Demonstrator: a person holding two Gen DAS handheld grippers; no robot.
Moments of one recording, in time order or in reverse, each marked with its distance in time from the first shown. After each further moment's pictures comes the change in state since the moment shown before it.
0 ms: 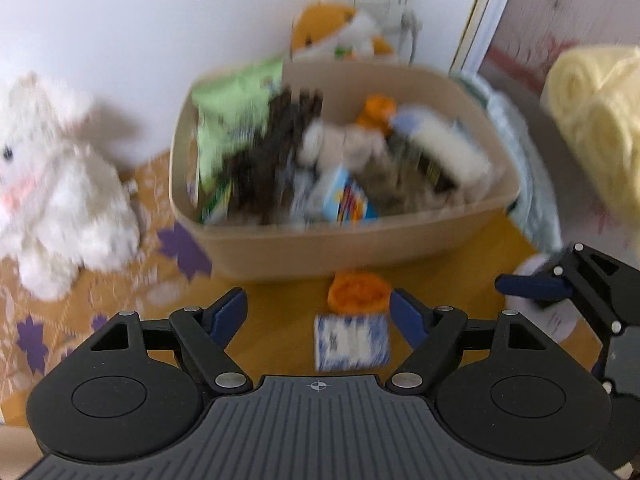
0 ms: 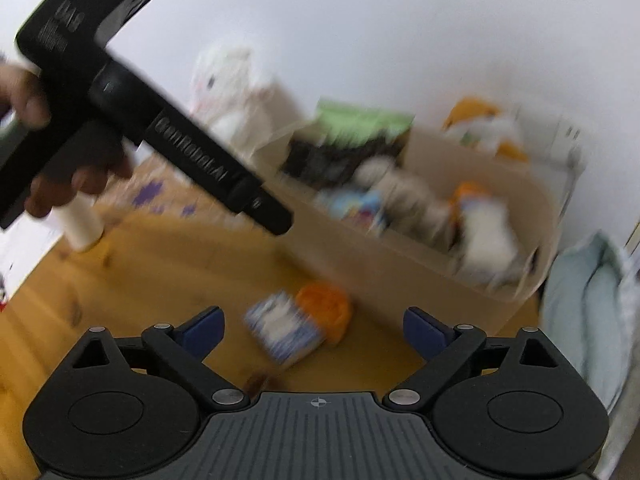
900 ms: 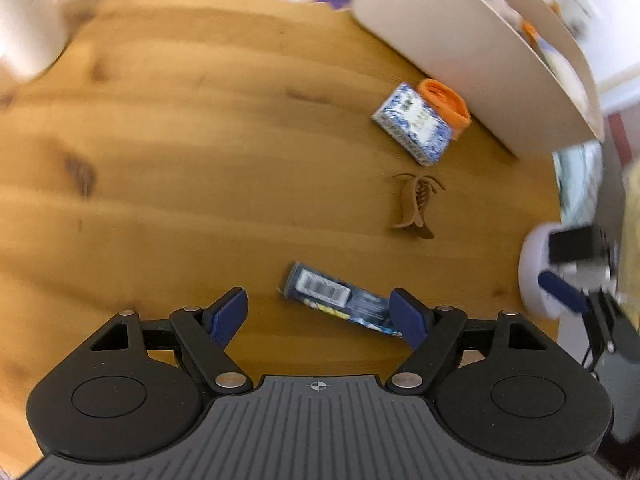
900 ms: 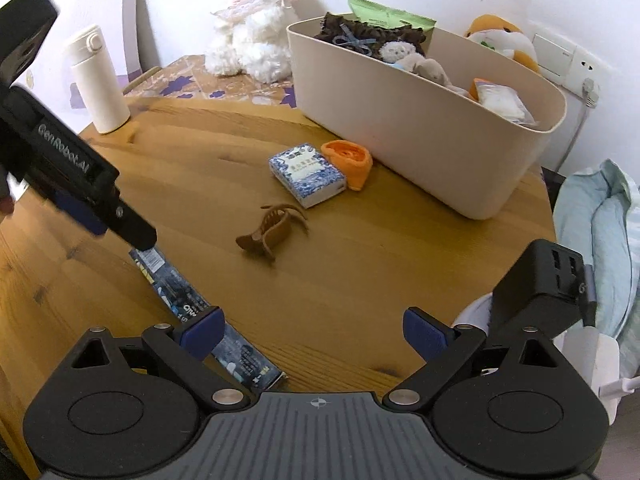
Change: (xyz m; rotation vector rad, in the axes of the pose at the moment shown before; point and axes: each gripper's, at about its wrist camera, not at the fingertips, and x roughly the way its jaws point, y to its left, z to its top) left arm -0.013 -0.011 -0.163 -0.745 0.230 0.041; right arm -0.028 0.000 -0.079 -0.060 0.177 0.027
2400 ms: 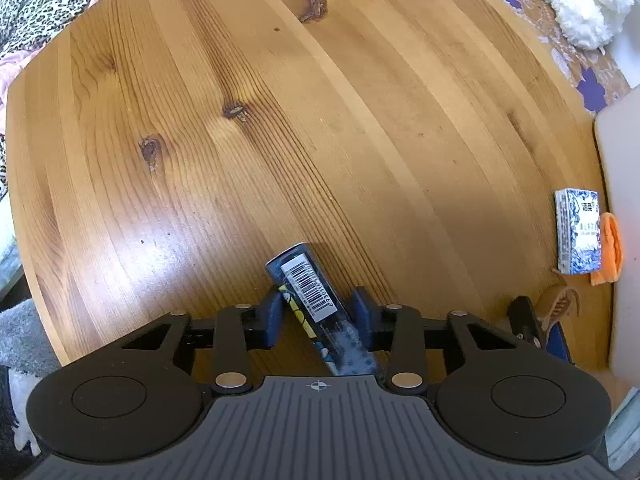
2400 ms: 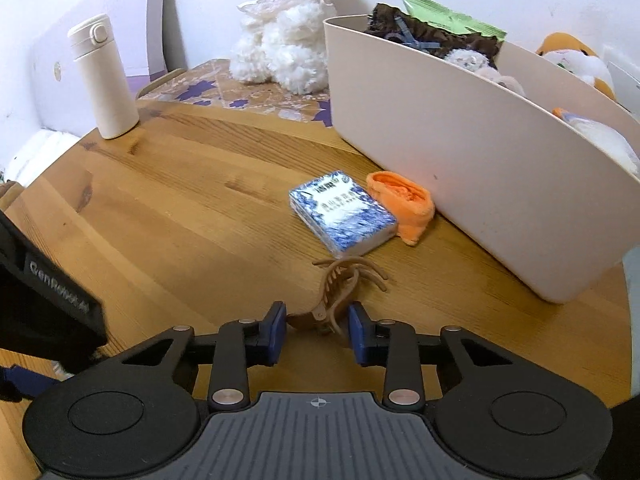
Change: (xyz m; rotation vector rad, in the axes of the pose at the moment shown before) left arm 0.024 -0.039 -0.050 -0.863 -0.100 0.344; right arm 0.076 0.006 0.036 -0.091 -0.066 0.095
